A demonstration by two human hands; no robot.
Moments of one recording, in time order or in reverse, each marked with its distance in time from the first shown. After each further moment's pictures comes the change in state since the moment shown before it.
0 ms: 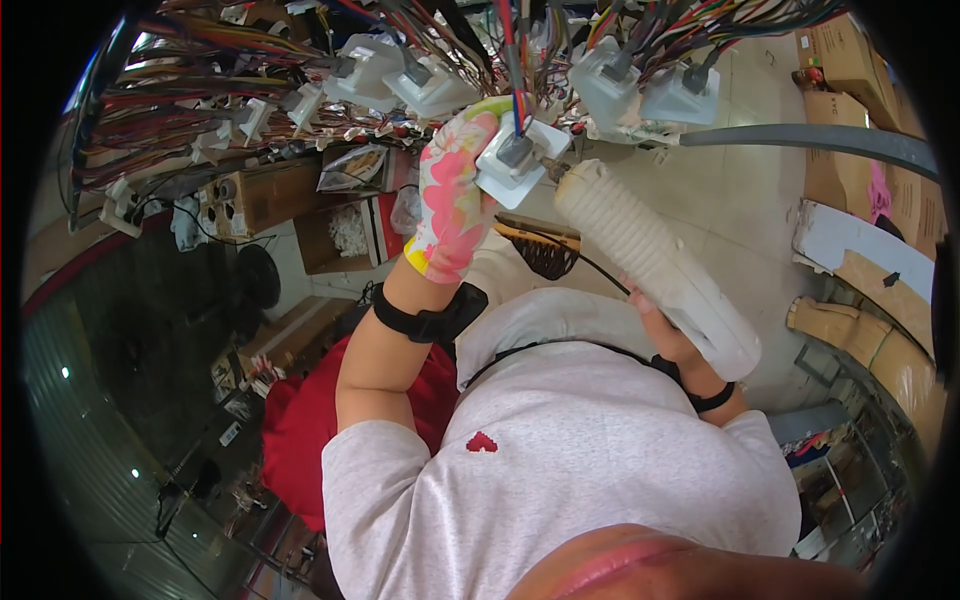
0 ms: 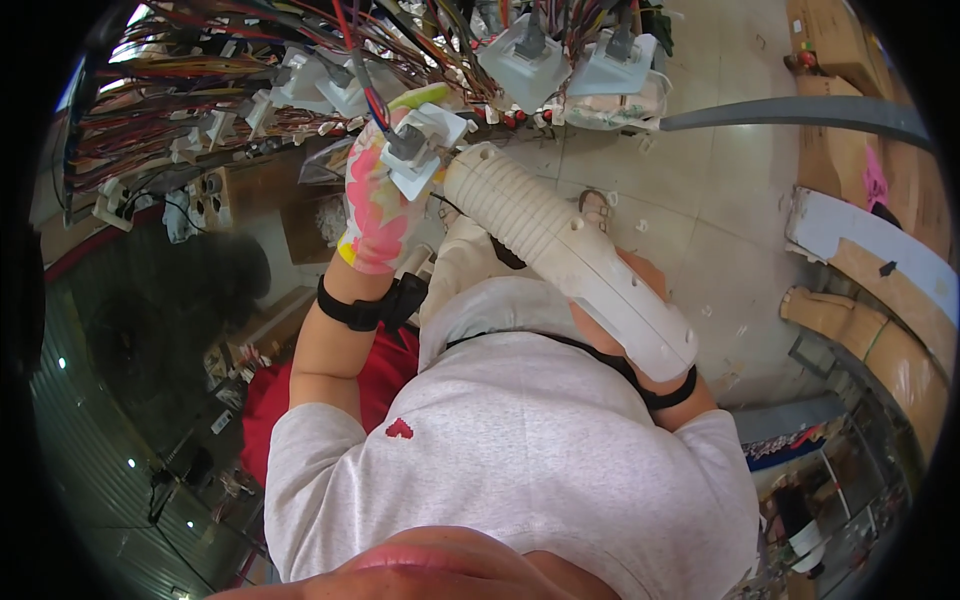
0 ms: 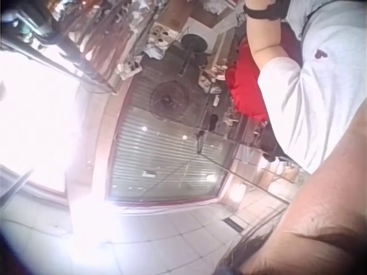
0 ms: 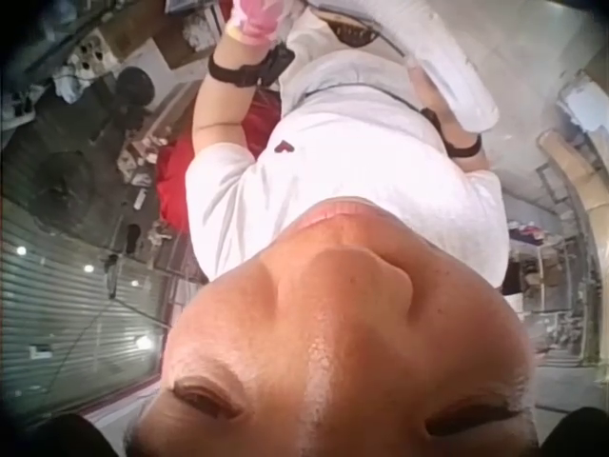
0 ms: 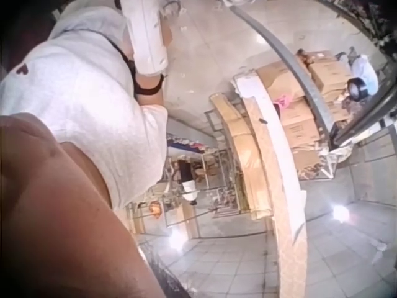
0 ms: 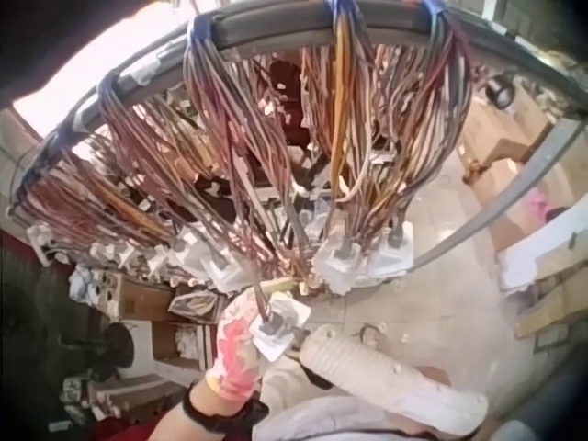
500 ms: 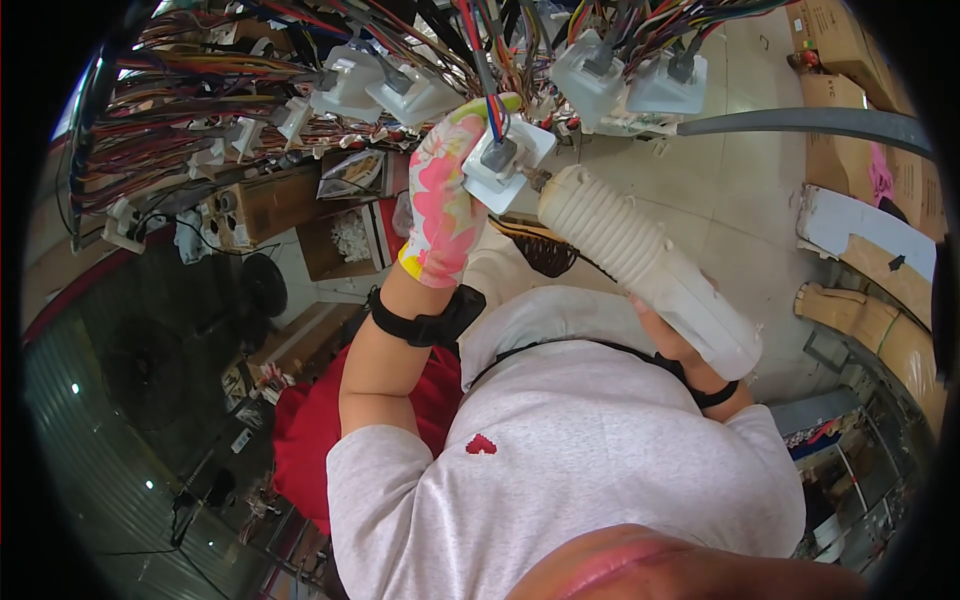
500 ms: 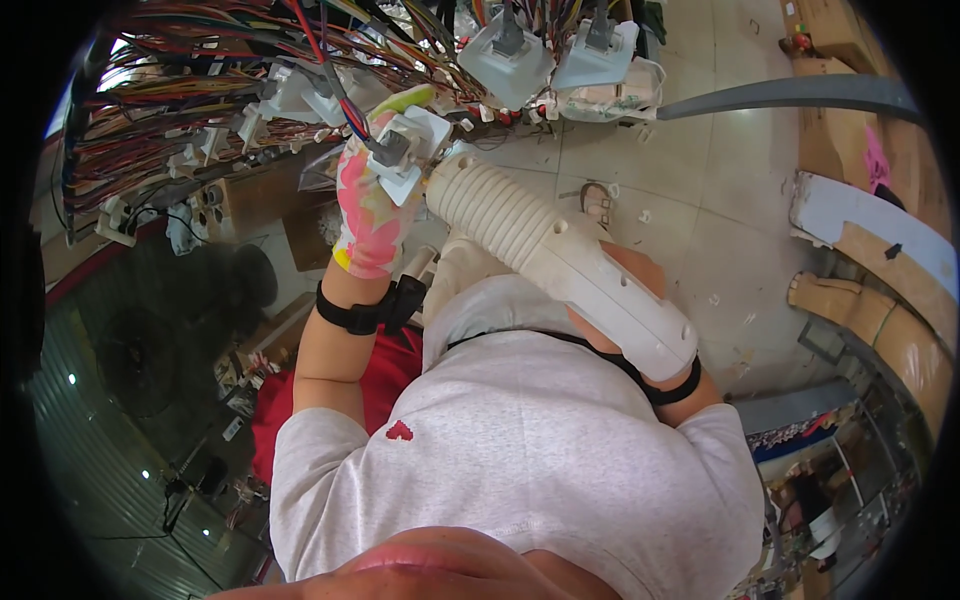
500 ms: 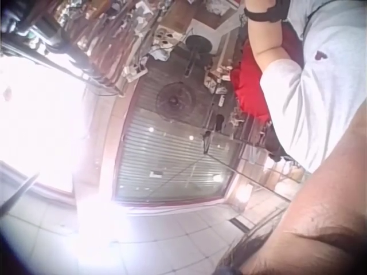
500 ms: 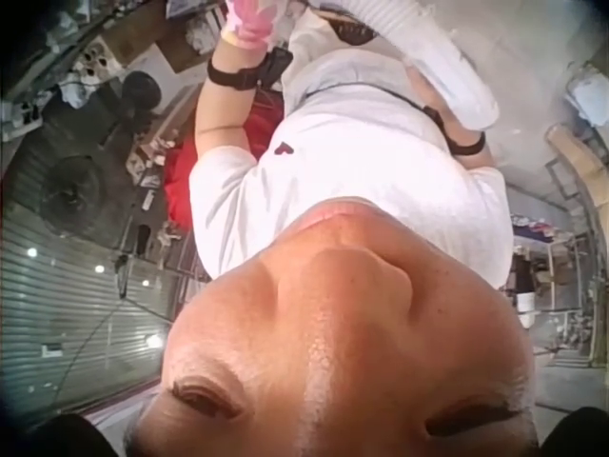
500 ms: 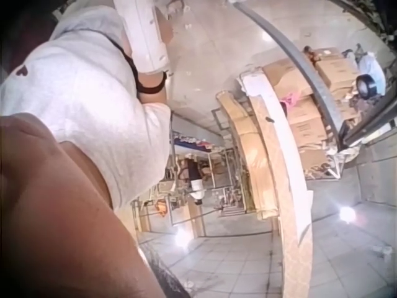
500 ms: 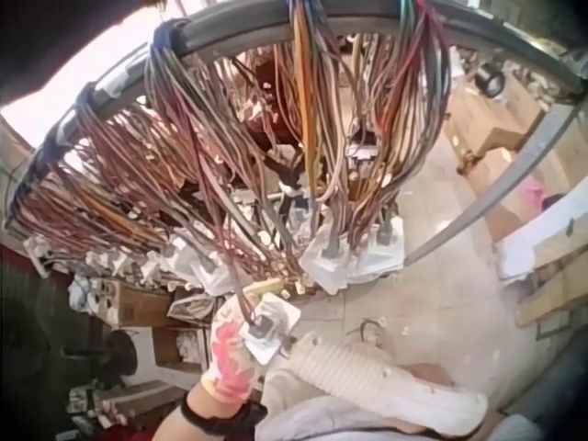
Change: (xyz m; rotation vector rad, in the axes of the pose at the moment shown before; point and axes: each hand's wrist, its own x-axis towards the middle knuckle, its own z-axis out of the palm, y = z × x) left_hand -0.001 -0.002 0.001 0.029 -0.095 0.149; right_hand 0.005 -0.011 -0.010 0.125 0.002 0.018
